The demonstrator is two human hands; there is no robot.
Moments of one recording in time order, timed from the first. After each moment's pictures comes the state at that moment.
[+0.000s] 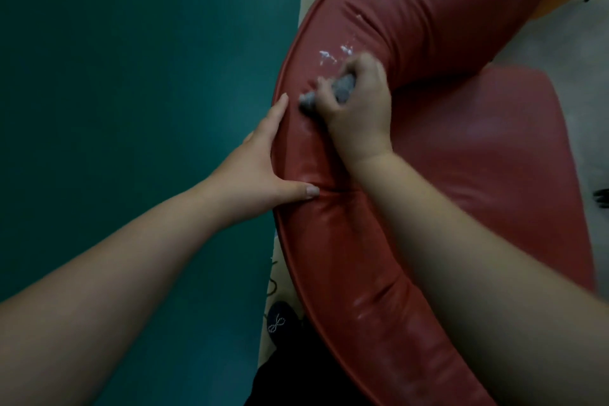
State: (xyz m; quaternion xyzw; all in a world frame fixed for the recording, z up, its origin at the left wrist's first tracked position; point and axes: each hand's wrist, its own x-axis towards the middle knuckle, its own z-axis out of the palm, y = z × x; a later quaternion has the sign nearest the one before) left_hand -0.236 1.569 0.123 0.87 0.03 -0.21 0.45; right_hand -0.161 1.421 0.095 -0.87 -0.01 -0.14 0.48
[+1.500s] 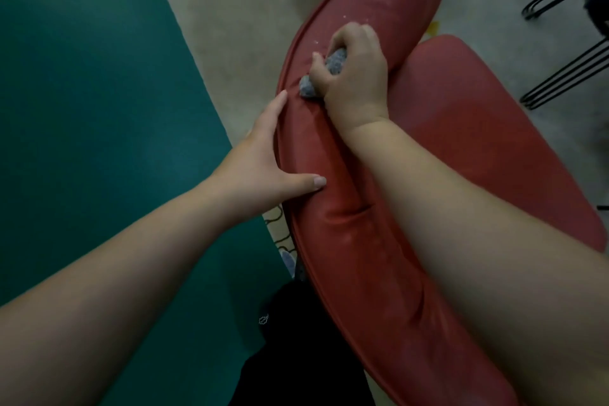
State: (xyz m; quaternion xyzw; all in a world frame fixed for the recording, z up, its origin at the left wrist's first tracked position) left_hand -0.021 1.586 0.111 0.83 -0.20 -0.31 0.42; right_hand -0.003 1.416 0.101 -0.88 0.20 -0.25 0.35
